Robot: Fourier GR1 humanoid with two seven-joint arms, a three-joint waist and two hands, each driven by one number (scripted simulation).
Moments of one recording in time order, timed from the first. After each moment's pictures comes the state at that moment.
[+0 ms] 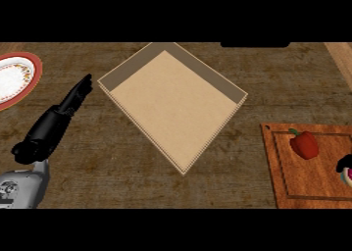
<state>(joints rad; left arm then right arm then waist) -0.20 0.29 -0.01 -1.54 -0.10 -0.20 -0.09 0.04 -0.62 -0.17 -1.27 1.22 0.11 -0.63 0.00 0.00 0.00</state>
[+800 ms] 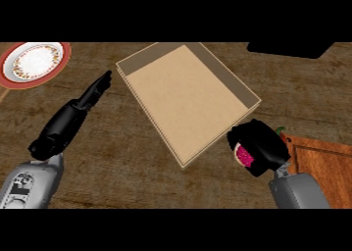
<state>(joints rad) -0.26 0.25 -0.06 -1.54 -0.11 -0.24 -0.08 -0.20 -0.13 0.15 -1.40 1.31 0.14 -0.36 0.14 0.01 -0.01</state>
